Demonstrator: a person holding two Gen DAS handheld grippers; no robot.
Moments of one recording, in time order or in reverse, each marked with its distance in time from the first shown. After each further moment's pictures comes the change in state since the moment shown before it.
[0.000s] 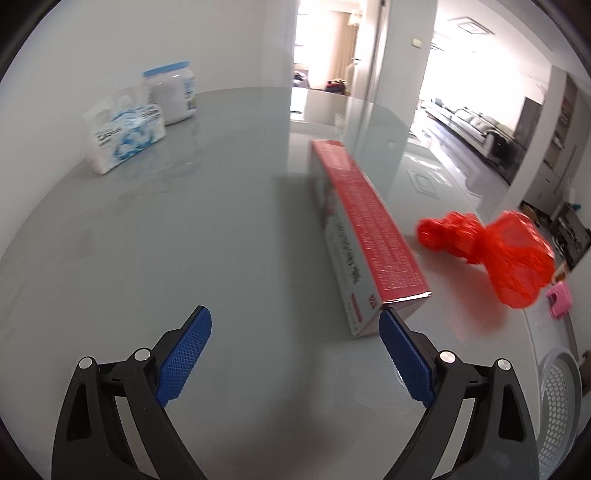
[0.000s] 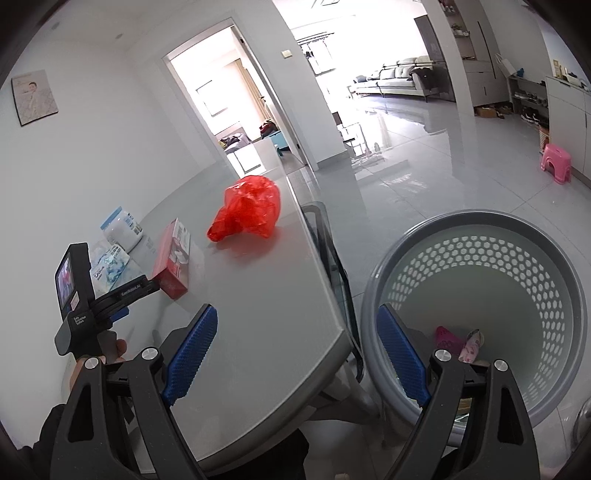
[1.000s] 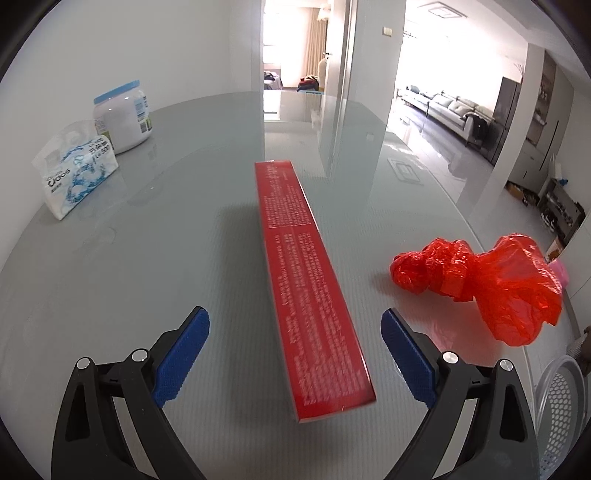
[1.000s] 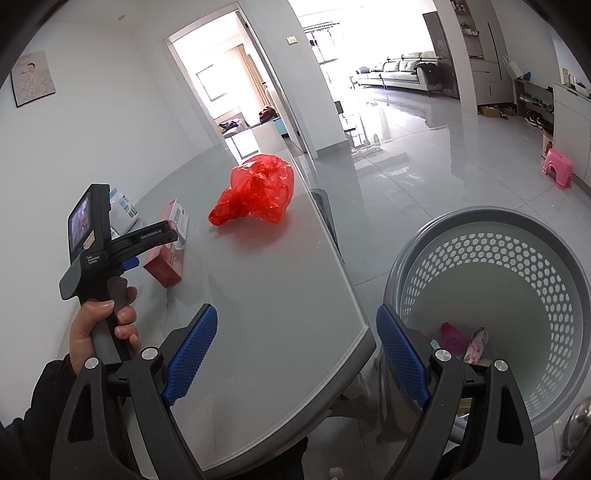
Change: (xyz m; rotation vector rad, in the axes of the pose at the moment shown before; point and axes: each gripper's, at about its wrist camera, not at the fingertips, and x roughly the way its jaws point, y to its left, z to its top) left arm 0.042 -0.053 0.045 0.119 0.014 -0.059; right arm 0.028 0.019 0.004 -0.019 0.053 -0.042
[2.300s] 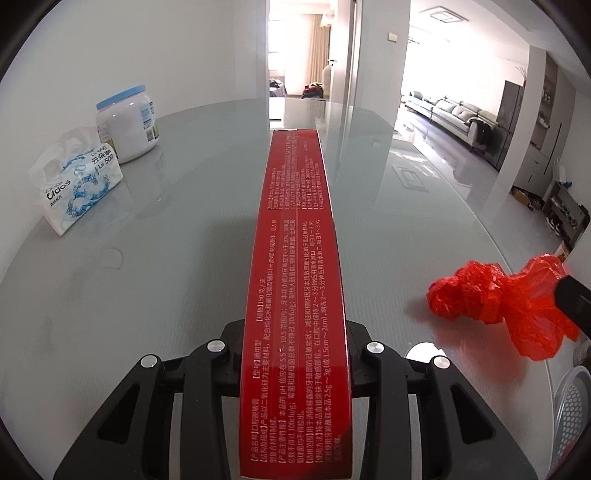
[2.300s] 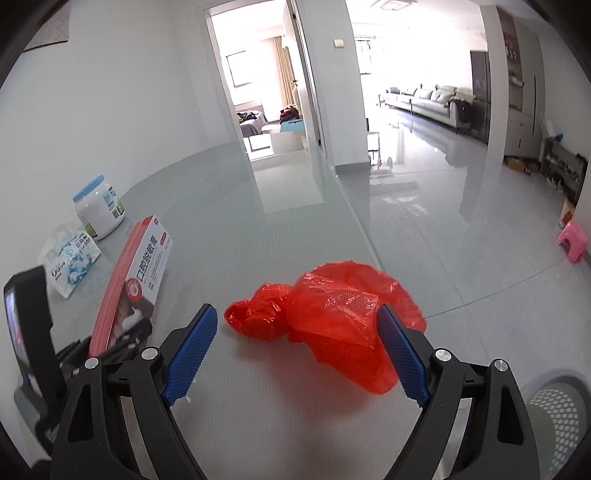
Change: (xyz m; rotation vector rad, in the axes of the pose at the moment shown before) left arm 0.013 0.027 0.014 -0.008 -0.040 0.026; right arm 0.165 0.108 0.136 -0.188 0.019 -0.047
